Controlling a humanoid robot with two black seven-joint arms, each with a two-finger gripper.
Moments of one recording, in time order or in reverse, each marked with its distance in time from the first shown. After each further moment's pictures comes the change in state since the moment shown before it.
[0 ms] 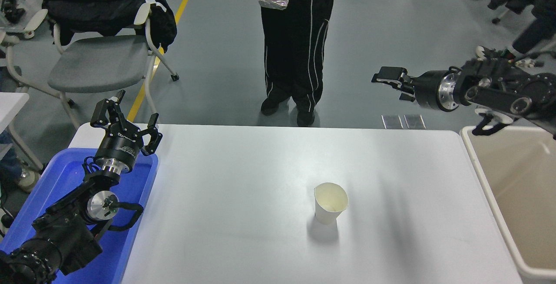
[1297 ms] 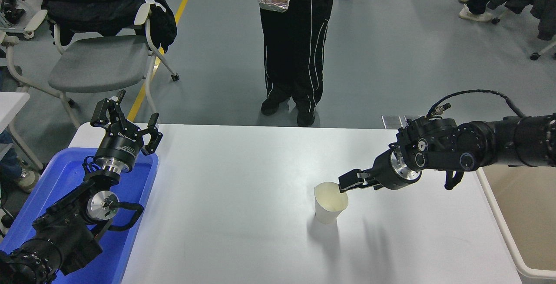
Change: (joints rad) left arm 0.000 0.000 0.000 0.000 0.000 0.000 0.001; right arm -0.120 0.210 -0.096 0.145 -0.169 0.059 -0.041
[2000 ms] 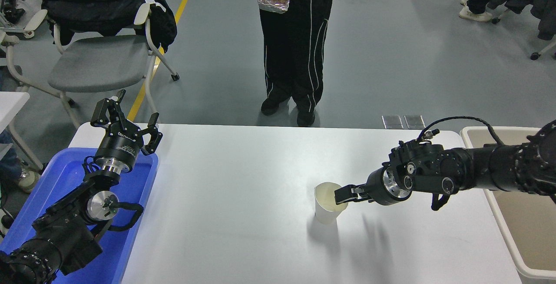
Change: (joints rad) left arm 0.000 0.000 0.000 0.000 0.000 0.000 -0.001; right arm -0.158 0.048 0.017 -0.142 -0.034 -0.065 0.002
